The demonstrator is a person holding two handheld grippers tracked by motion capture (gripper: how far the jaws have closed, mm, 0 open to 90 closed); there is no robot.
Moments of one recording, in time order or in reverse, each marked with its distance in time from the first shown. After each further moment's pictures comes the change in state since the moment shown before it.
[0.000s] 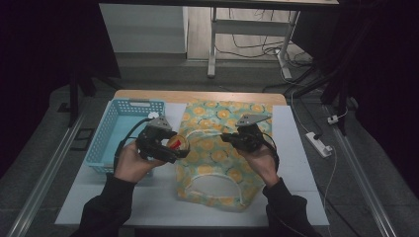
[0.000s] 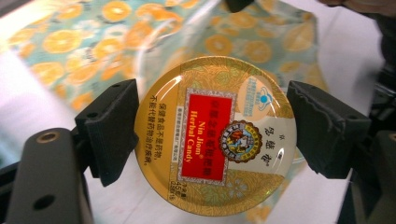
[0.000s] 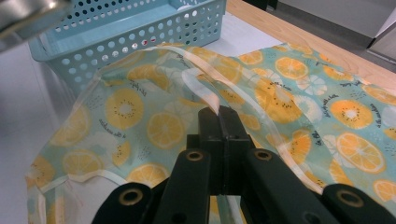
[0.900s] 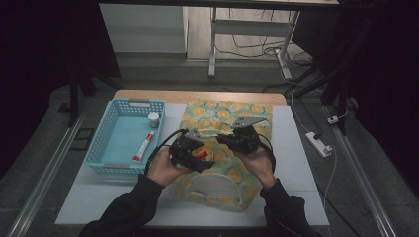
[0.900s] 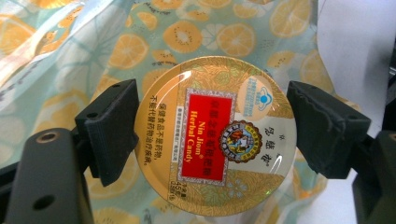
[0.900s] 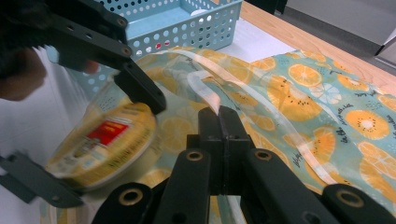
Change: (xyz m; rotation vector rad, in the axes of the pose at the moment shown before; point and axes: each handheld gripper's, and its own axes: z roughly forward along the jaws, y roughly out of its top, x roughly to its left) left arm -0.017 0.010 0.086 0.066 -0.081 0.059; right arm 0.012 0.004 0.004 -0.008 0.021 -0.024
